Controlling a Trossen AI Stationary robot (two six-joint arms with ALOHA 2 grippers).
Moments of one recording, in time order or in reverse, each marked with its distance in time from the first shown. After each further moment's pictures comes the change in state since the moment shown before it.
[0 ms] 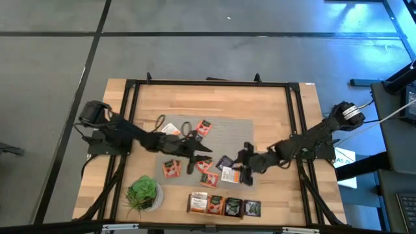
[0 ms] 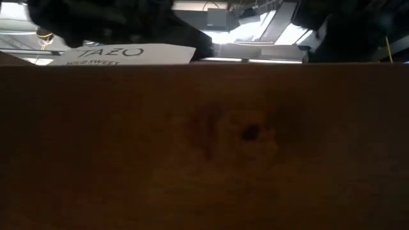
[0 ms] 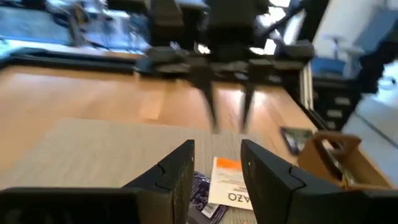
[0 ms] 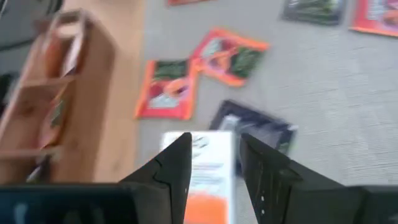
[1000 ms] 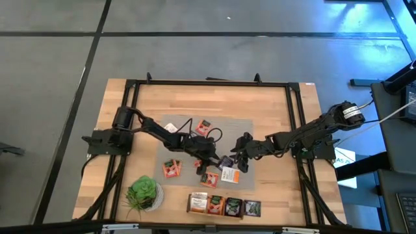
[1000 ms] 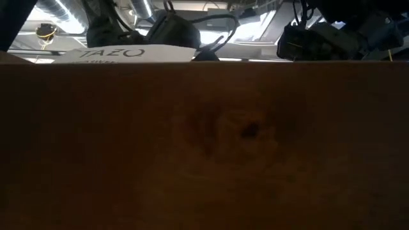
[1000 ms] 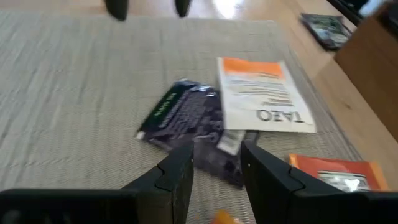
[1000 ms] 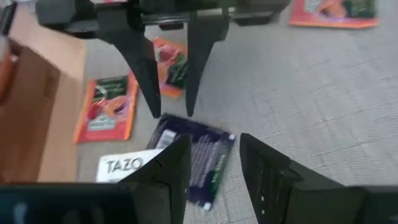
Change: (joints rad) left arm 0.115 0.389 0.256 -0.210 0.312 0.091; right arm -0.176 -0.005 -0.111 0.139 -0.070 -0.024
